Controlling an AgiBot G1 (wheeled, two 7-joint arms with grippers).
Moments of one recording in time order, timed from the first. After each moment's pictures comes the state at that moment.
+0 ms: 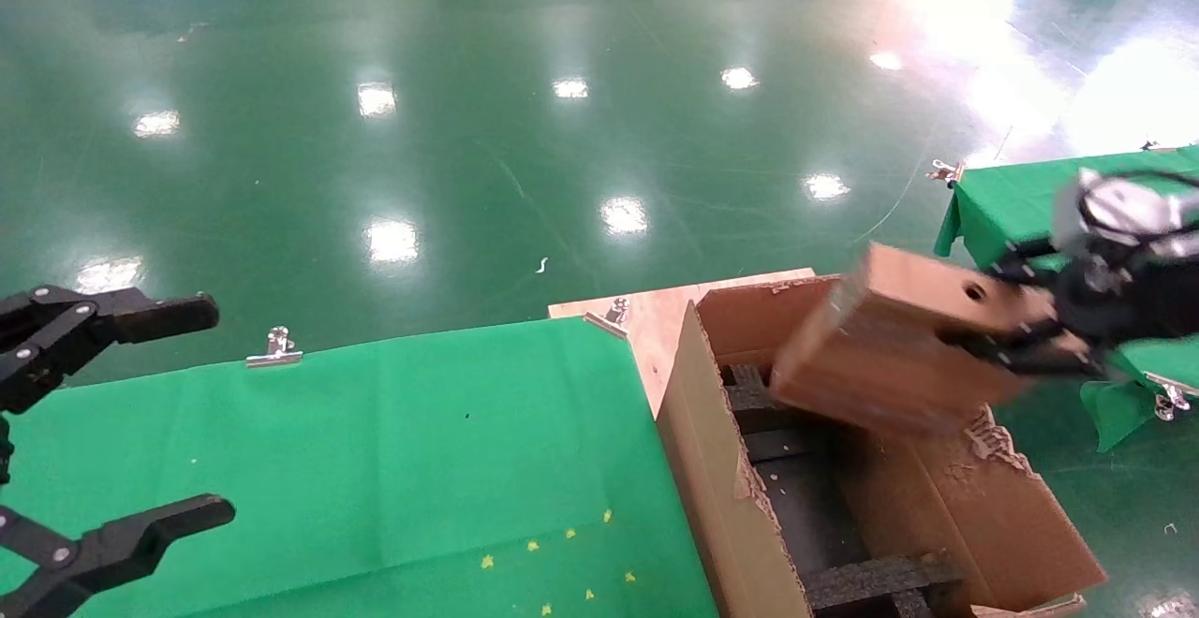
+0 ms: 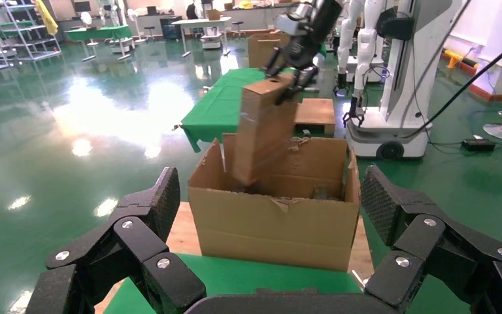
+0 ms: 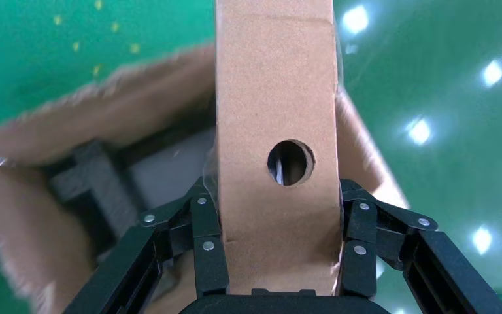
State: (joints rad) left arm -1.09 0.58 0.35 -1.25 0.67 1.46 -0.14; right arm 2.18 -0.39 -1.34 0.68 -1.29 -1.59 -0.04
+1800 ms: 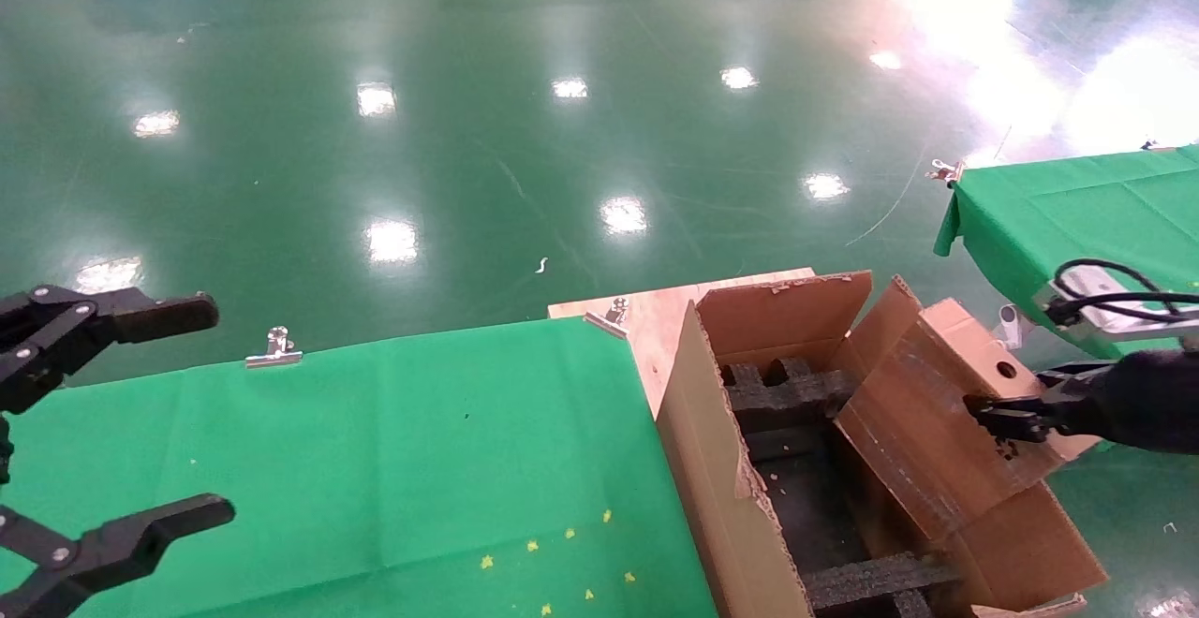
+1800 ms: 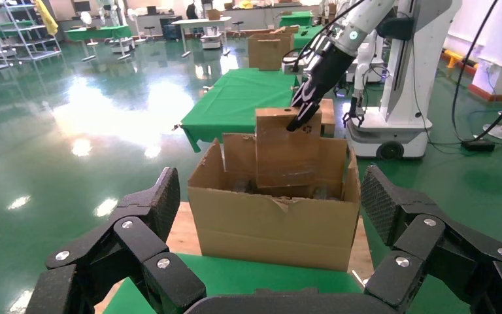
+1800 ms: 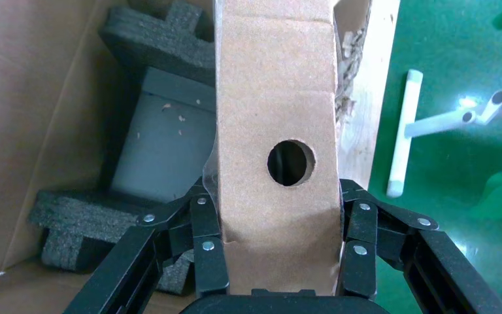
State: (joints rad) left arm -1.09 0.58 0.35 -1.25 0.67 1.46 -0.14; right arm 1.94 -0.08 -1.55 1.35 -1.50 -0.98 1.16
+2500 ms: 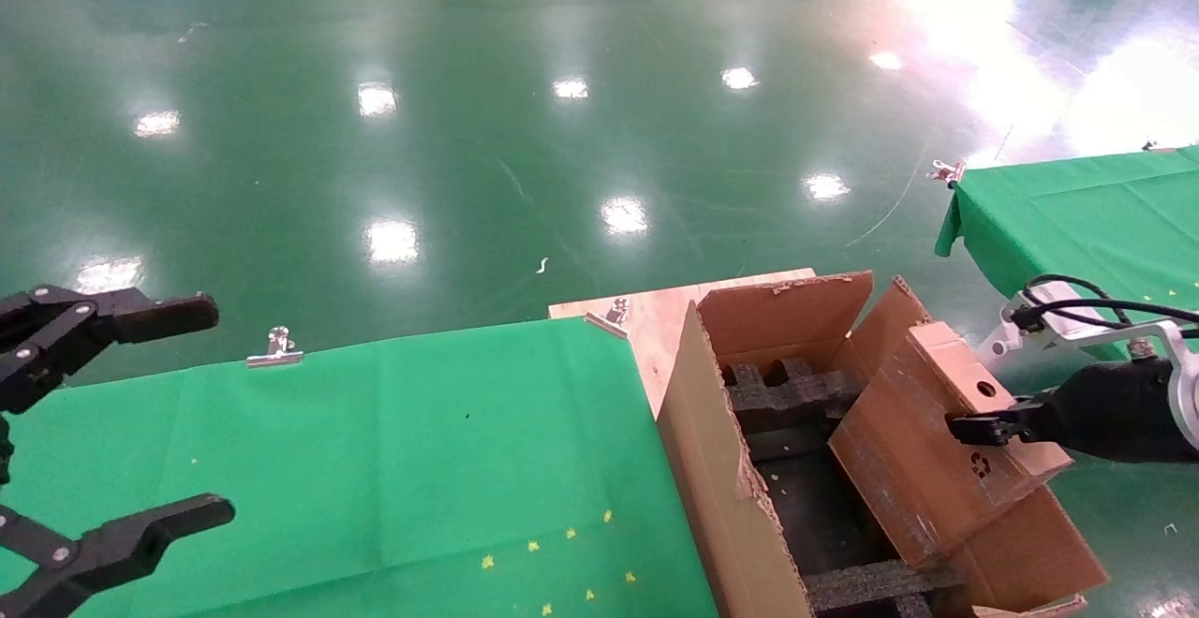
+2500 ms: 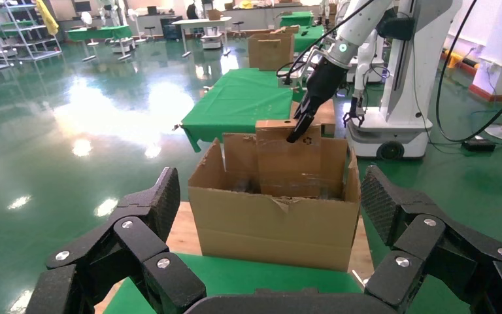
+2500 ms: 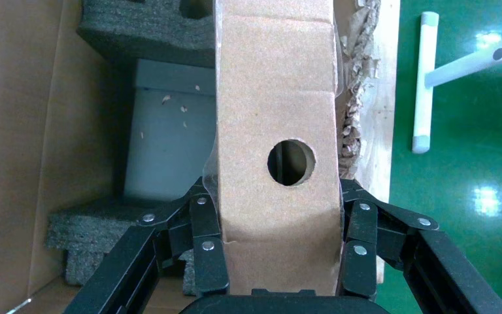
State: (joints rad) left arm -1.09 0.58 0.35 -1.25 0.67 1.46 -0.14; right arm 1.90 -0.15 -1.59 1.36 -1.60 -0.97 1.42
